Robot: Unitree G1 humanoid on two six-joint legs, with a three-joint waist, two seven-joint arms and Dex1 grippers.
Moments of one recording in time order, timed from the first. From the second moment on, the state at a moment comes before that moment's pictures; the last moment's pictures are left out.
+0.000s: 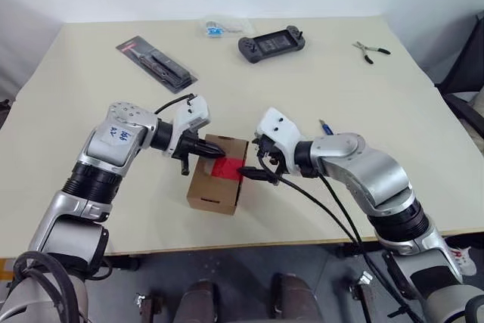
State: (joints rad) left arm -0.89 0.67 -0.28 0.24 -0.21 0.65 -1.22; right arm -0.76 -0.49 0.35 -0.33 0.27 1.04 0.71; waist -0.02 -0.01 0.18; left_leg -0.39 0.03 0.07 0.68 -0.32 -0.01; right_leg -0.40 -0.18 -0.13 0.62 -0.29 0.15
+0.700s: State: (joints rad) left arm -0.87 0.68 -0.28 0.21 -0.21 0.67 -1.20; right arm -0.60 -0.64 0.39 -0.36 0.24 1.07 0.78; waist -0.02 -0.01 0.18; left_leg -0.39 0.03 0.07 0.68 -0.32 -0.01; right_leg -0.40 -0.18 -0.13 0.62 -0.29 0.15
